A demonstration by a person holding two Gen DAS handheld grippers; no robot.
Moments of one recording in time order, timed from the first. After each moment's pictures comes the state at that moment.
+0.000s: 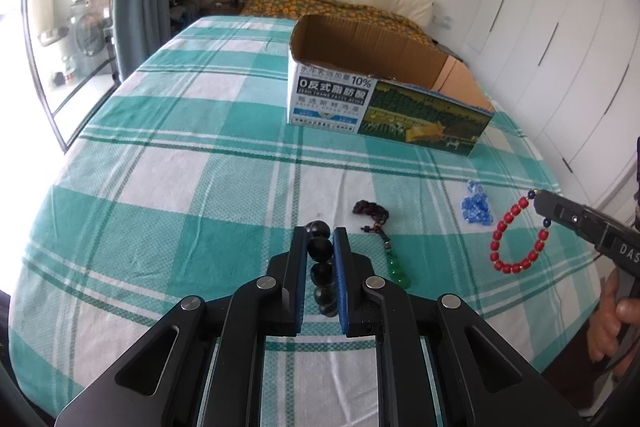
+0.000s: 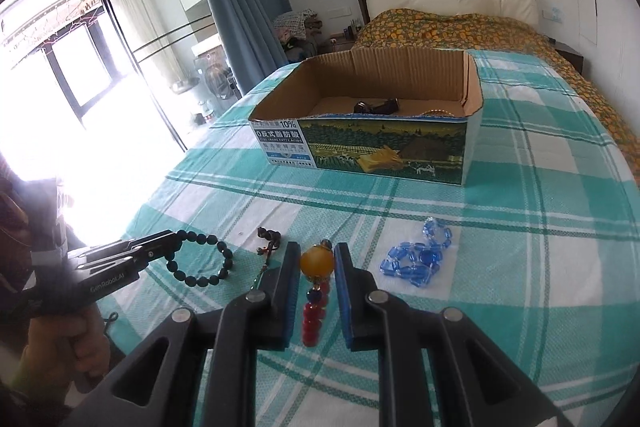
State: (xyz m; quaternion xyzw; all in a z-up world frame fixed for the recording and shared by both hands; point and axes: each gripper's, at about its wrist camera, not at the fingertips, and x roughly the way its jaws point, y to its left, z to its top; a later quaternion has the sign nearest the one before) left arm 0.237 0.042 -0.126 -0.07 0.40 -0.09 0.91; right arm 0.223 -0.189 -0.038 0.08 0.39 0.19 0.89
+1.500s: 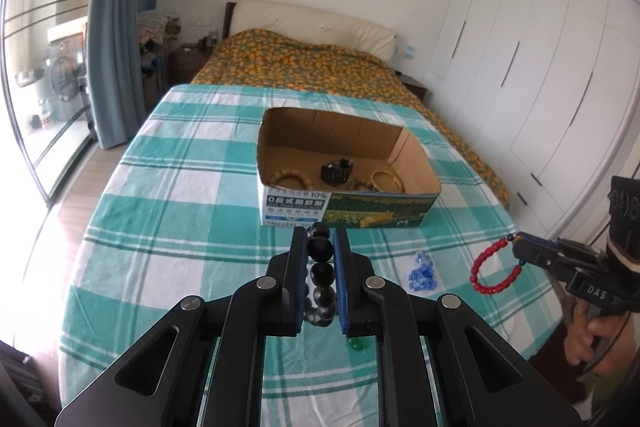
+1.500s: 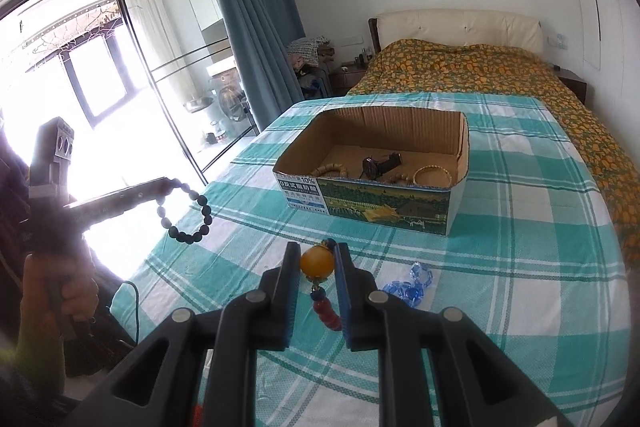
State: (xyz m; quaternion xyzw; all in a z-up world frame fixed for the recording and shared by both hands) left arm 0.270 0.053 -0.024 -0.06 0.34 -0.16 0.92; right arm 0.220 -0.203 0.033 0.06 0.35 0.21 0.91
